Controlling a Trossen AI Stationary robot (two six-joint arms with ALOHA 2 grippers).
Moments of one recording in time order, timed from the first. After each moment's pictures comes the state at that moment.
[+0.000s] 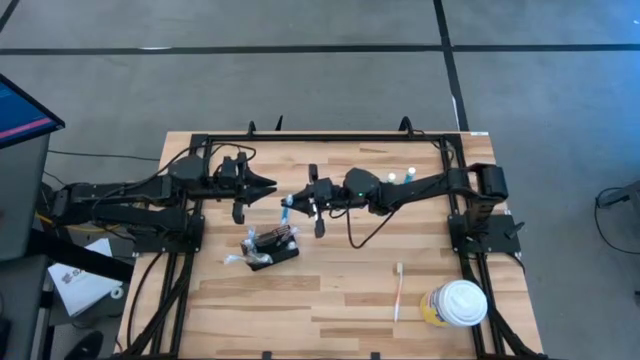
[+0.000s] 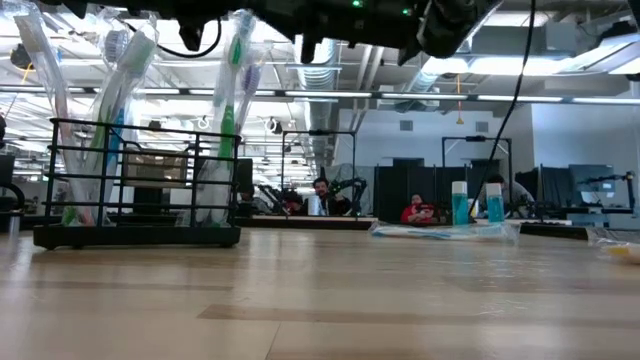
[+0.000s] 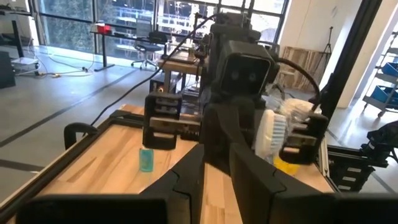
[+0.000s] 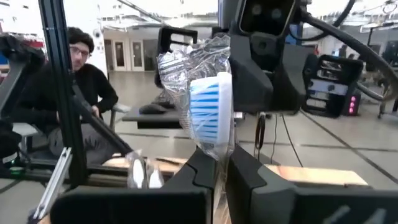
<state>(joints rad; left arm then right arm) 0.15 0.77 0.61 0.14 0.06 -0.14 -0.03 1.85 1.16 0.81 -0.16 0.02</state>
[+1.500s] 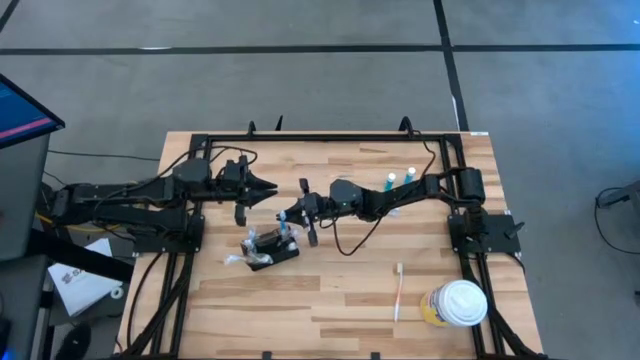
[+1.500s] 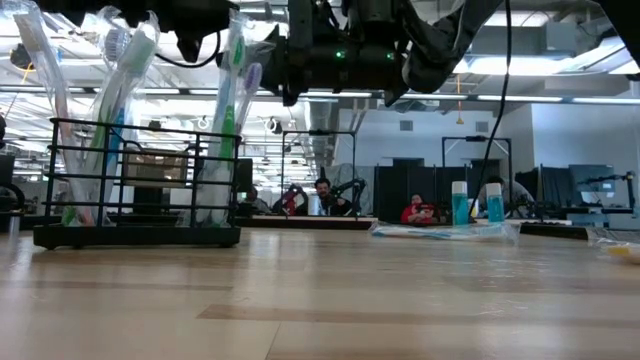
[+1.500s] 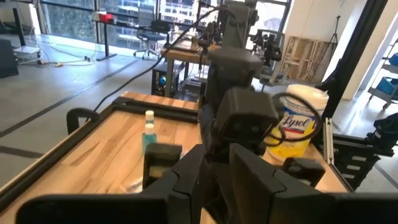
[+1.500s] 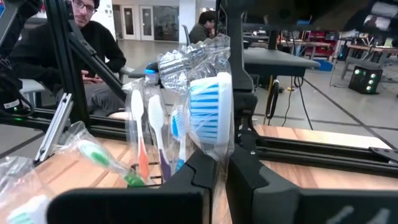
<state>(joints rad) 0.15 0.77 0.56 0.14 0.05 -0.14 -0.03 2.01 1.17 0.82 -0.21 -0.04</state>
